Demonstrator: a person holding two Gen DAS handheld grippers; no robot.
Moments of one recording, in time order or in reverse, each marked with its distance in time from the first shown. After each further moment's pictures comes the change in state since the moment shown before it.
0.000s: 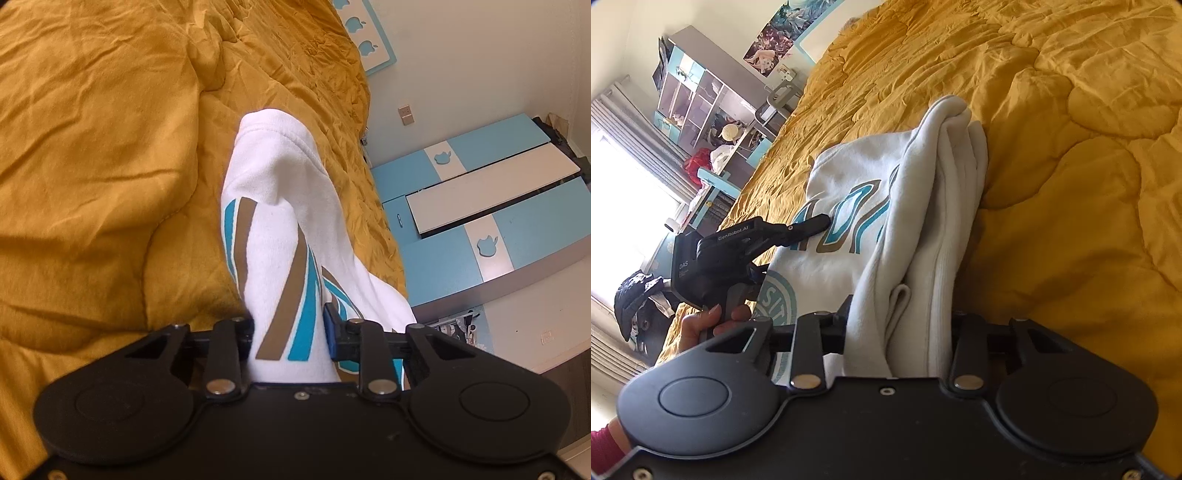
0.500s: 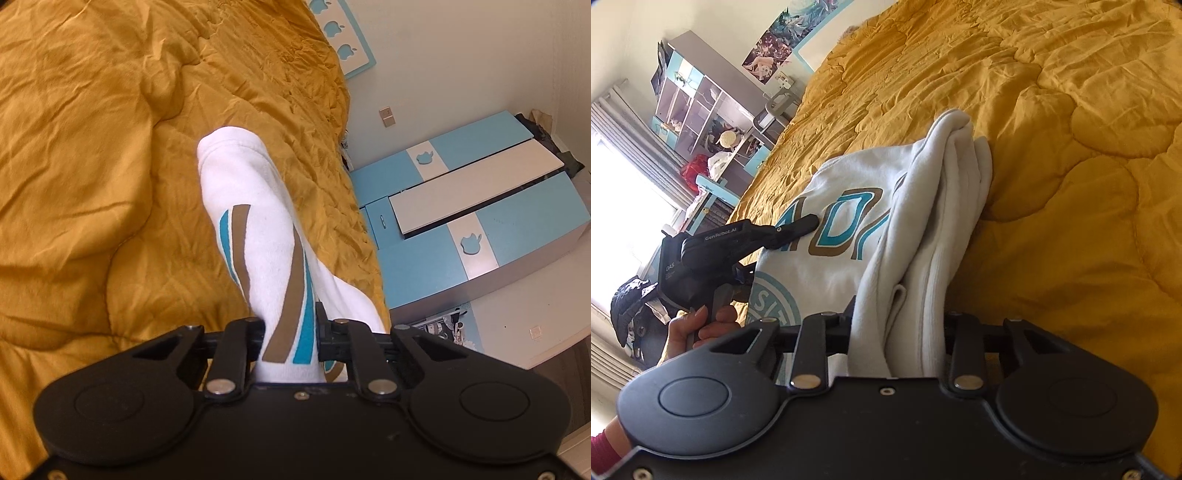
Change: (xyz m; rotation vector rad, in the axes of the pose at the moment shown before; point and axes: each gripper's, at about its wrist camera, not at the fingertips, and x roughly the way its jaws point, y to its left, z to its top) left arm -0.022 -0.034 0.008 0.042 -0.010 -0.046; right arm -0.012 0.015 0.003 0.013 -0.039 -0.003
